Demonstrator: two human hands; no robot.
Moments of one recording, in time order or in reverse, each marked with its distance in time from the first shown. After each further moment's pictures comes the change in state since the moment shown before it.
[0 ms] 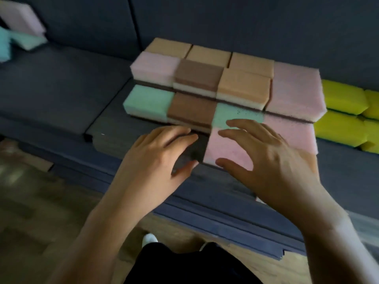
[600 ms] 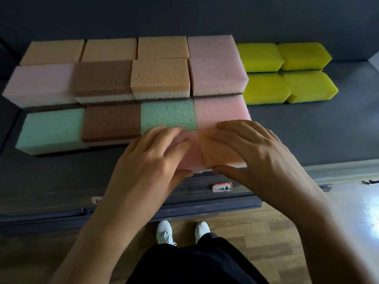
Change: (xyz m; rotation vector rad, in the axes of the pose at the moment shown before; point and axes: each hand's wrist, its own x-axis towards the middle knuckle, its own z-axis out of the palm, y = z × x) left_hand 0.063 0.041 0.045 0.044 -0.280 0.318; right_hand -0.058 0.053 -0.007 -0.069 -0.011 0.301
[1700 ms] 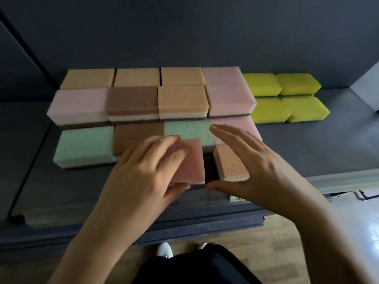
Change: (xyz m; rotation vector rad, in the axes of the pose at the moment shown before) left_hand -0.028 -0.035 -0.036 0.005 0.131 0.079; right_hand 0.016 -0.043 -0.011 0.169 0.027 -0.054
